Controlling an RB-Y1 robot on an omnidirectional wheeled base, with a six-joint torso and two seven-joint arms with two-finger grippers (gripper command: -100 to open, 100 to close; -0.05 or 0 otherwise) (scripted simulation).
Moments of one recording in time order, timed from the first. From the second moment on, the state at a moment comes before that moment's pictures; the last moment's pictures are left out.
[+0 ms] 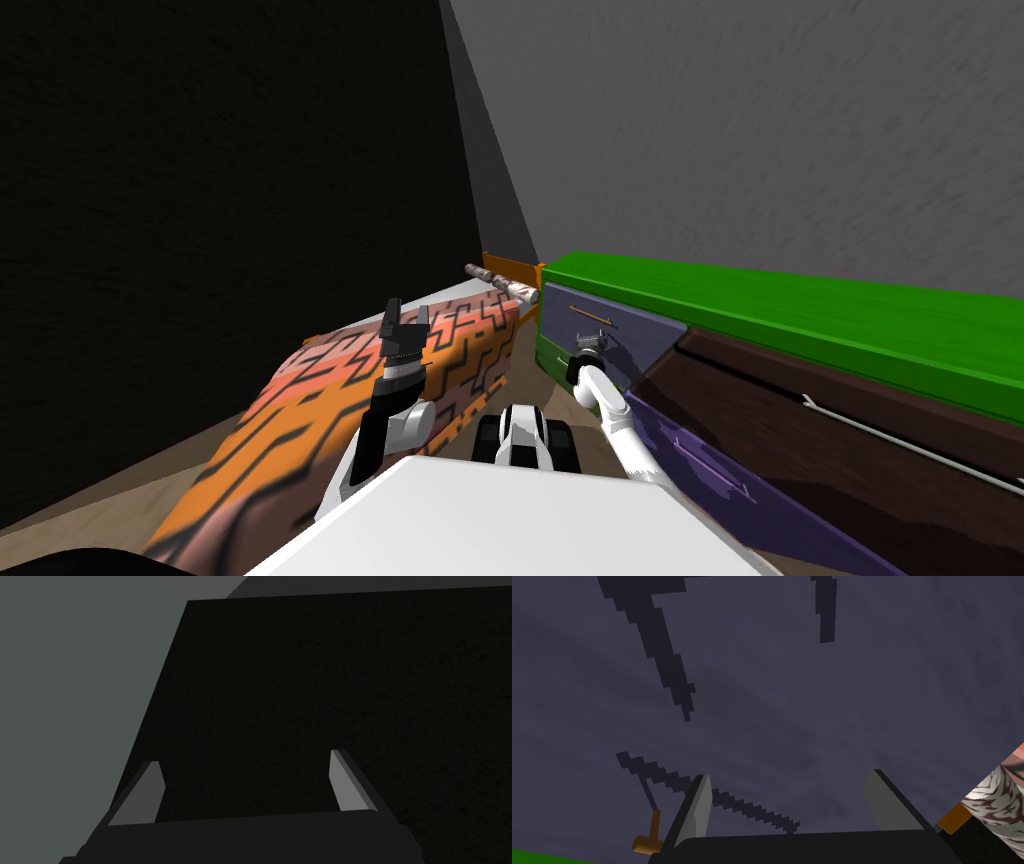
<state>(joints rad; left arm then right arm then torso) 0.51 -0.01 0.07 -2.30 0.02 -0.50 0.03 0.00 -0.17 0.21 -1.53 1.25 0.70 0.77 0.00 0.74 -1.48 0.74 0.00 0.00</state>
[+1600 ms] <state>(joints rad) 0.51 -0.01 0.07 -2.30 0.02 -0.50 0.03 -0.21 -0.18 0.31 -1.23 1.54 1.11 0.91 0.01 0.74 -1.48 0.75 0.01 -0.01</state>
